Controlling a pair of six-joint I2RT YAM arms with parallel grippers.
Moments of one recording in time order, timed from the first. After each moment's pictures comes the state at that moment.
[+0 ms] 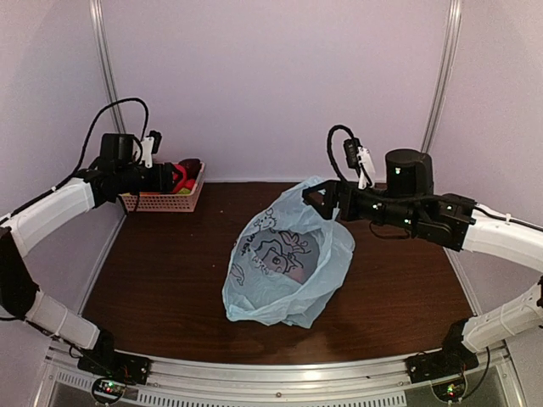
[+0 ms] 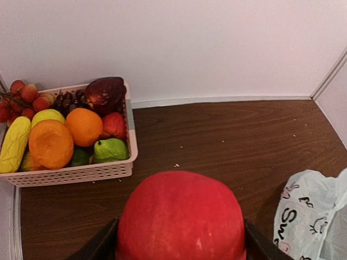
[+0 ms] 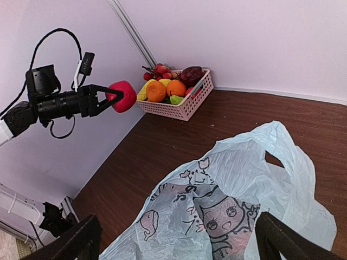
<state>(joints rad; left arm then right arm) -0.27 1.36 1.15 -0.27 0.15 -0.14 0.86 1.21 1.06 -0.12 0.03 0.49</state>
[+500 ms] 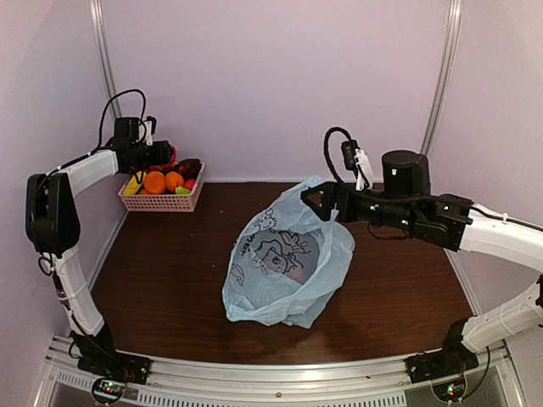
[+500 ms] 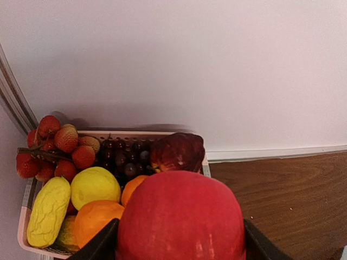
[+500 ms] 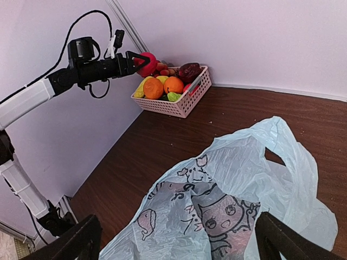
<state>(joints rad) -0.06 1.89 1.62 -0.19 0.14 -0.10 0.87 1.22 1.06 -0.12 0.04 0.50</state>
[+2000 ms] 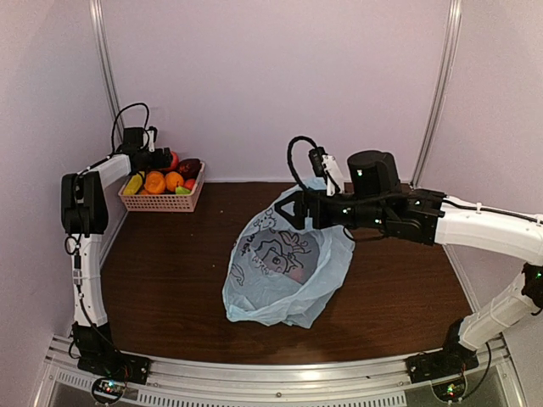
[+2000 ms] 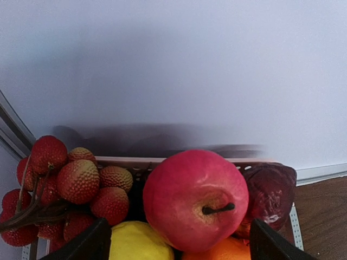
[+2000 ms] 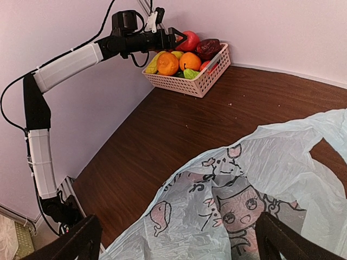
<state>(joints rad) 0.04 2.38 2.09 -0.20 0.15 -0.03 0.94 1.39 1.17 -0.14 0.01 0.49</state>
